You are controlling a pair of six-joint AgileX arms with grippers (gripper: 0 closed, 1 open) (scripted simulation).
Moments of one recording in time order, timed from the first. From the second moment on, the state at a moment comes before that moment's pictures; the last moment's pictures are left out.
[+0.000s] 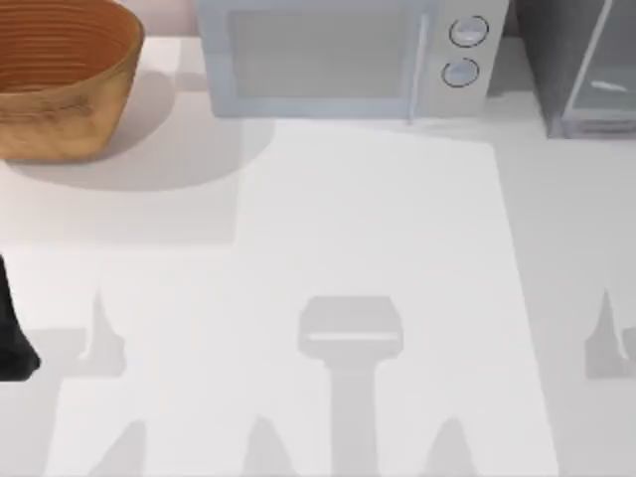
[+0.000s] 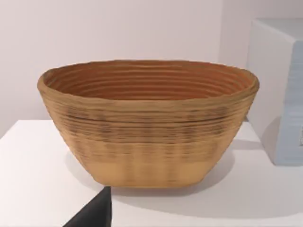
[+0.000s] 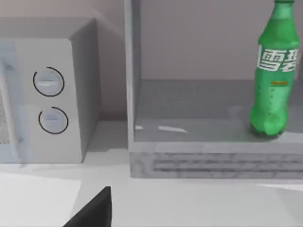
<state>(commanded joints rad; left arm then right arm) 0.00 0.00 0.00 0.00 0.00 0.00 0.00 0.00 0.00 0.00 0.00 0.00</state>
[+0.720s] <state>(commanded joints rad) 0.00 0.00 0.00 0.00 0.00 0.00 -0.18 0.56 0.07 0.53 -0.17 0.00</state>
